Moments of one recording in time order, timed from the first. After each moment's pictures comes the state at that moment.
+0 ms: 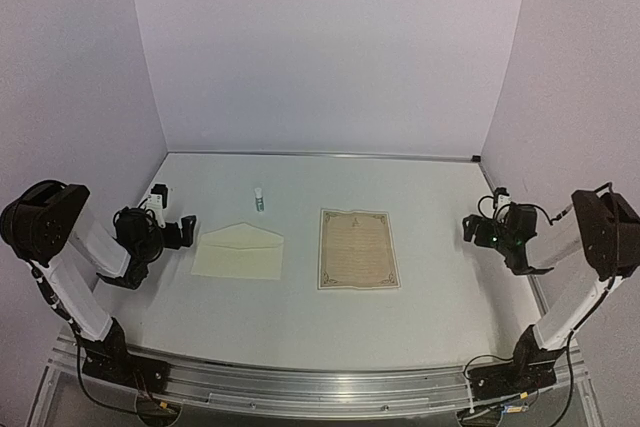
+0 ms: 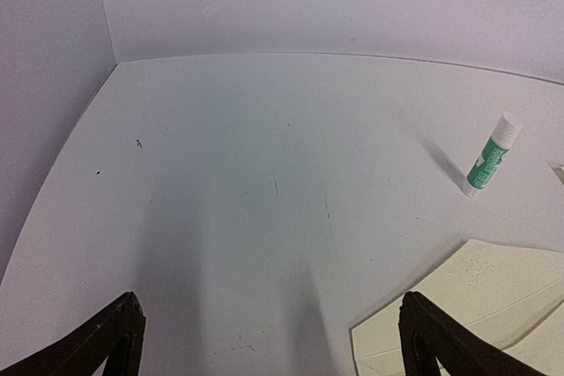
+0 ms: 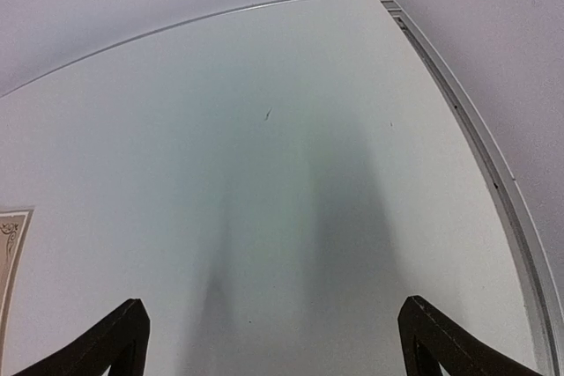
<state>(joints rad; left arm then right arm) -0.12 1.67 0.30 1.08 0.03 -0.02 -0.06 1.66 0.43 0.76 -0.09 0.15</state>
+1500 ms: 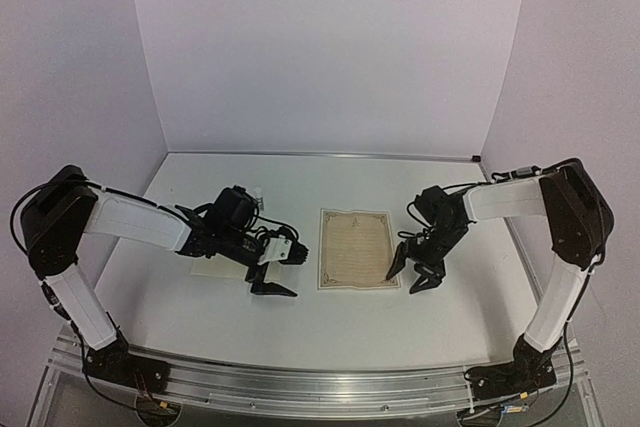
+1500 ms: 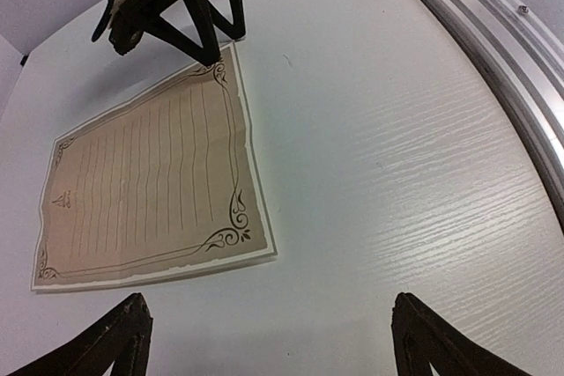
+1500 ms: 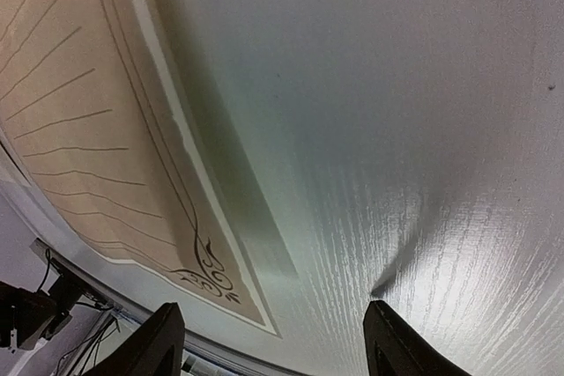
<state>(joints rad) -0.78 1.69 0.86 0.06 0.64 0.90 0.47 1.83 1.06 -0.70 -0.51 0.77</state>
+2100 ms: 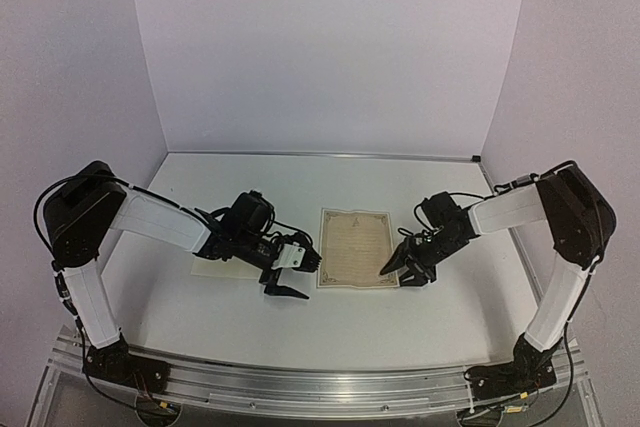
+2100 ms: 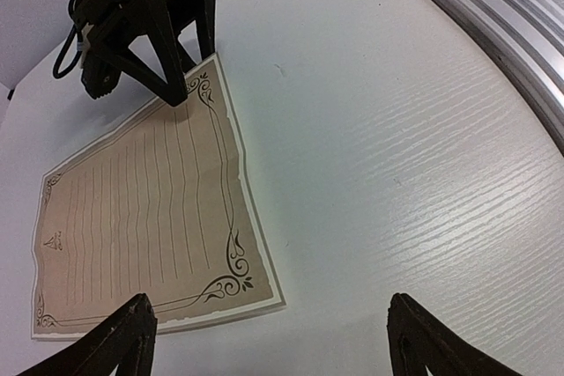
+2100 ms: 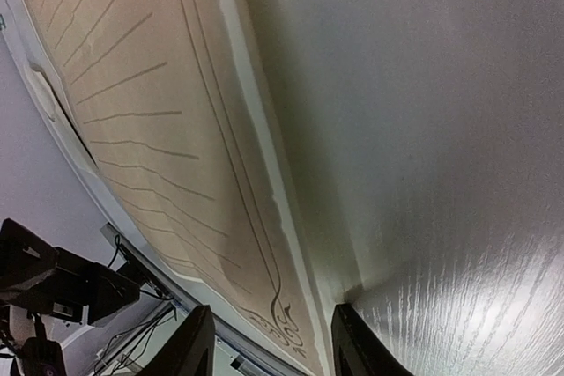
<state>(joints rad) -0.82 1.82 0.93 0.12 0.66 0.97 0.43 1.82 0.91 -0.35 -0.68 0.88</state>
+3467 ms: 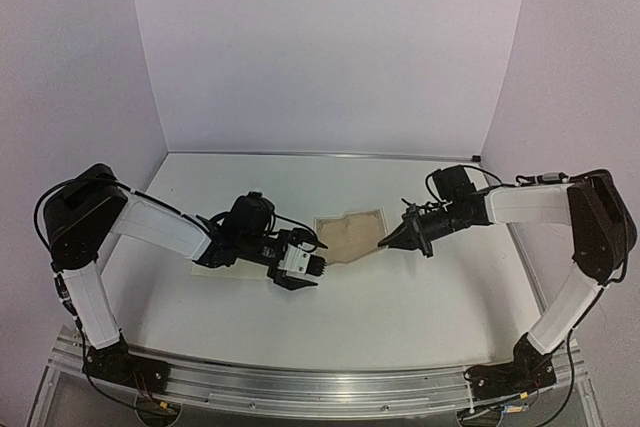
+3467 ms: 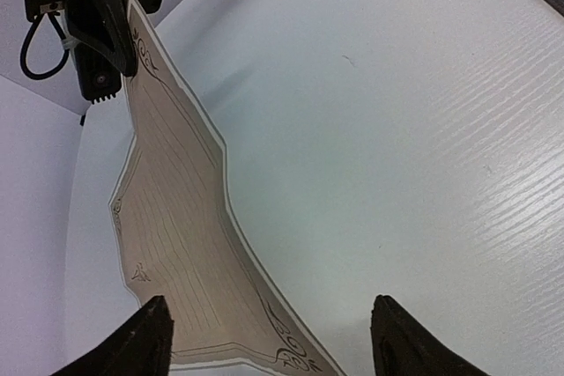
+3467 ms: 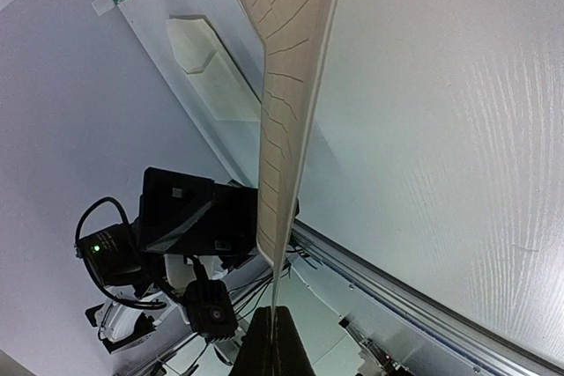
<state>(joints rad) -0.86 1.82 0.89 0.35 0.50 1.08 0.41 1.68 0.96 -0.26 -0.94 1.22</state>
